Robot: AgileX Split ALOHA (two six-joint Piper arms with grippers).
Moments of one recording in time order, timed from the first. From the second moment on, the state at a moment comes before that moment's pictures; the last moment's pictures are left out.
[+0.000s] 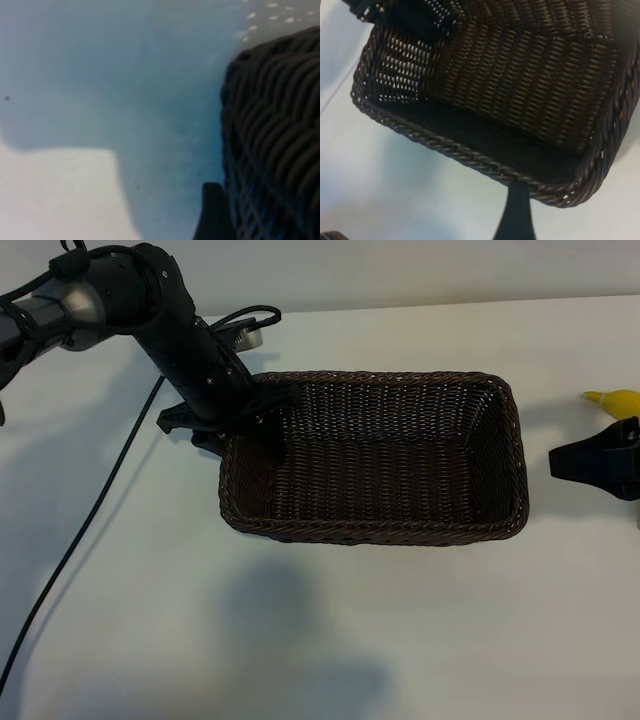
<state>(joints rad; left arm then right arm) -0.28 2.21 -1.62 -0.41 1.03 0.03 -0.09 1.17 -0.70 0.92 0.87 -0.85</state>
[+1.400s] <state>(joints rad) -0.28 1.92 -1.63 0.03 1.17 -0.07 -0.09 1.17 -0.70 0.92 0.88 -0.85</state>
